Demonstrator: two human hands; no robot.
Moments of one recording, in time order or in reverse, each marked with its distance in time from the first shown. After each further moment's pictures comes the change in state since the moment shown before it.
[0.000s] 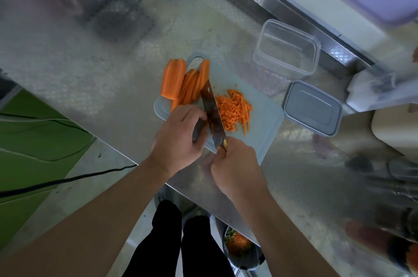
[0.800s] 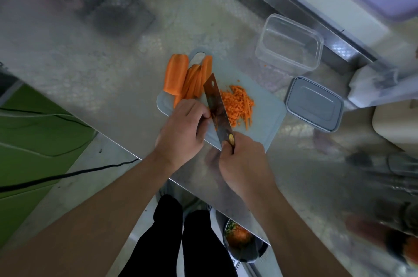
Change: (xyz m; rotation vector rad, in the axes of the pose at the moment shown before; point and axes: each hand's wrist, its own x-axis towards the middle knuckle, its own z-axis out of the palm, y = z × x) left_hand 0.003 -0.001 0.002 -0.021 0.017 0.016; right_hand -0.002 0.005 -0.004 -0.022 0.072 -0.055
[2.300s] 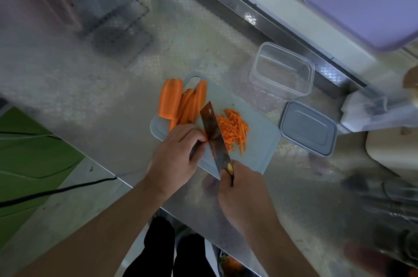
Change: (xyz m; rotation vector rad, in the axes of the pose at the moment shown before) left_hand 0.002 0.000 0.000 -0.023 -0.013 -0.017; right_hand -0.003 0.005 -0.011 0.024 -0.052 -0.010
